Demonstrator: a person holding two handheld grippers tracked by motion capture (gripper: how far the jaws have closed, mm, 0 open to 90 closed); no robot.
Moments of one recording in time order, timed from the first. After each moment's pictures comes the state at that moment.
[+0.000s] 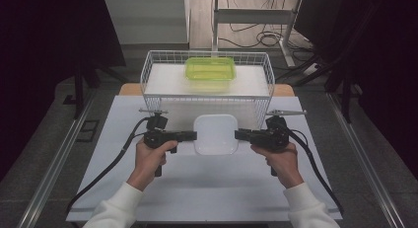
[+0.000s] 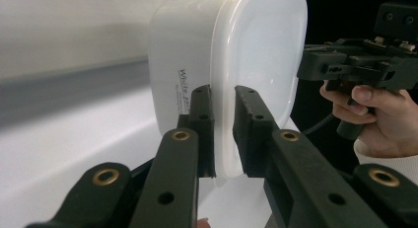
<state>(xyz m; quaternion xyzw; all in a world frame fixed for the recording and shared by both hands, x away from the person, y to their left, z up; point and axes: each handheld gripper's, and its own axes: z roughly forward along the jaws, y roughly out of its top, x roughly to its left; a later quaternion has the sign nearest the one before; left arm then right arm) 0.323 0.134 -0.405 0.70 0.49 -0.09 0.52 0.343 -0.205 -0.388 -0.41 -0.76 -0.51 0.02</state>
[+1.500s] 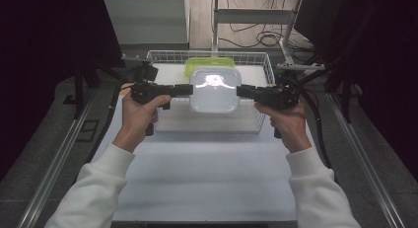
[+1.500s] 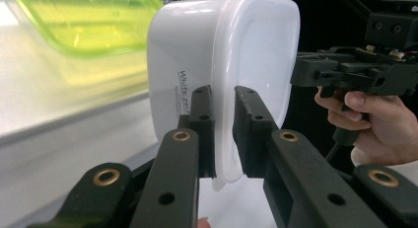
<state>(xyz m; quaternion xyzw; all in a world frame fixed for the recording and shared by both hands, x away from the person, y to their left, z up) 0.352 0.145 -0.278 0.70 0.44 0.00 0.56 0.373 -0.194 -0.278 -0.36 -0.74 -0.57 -0.04</state>
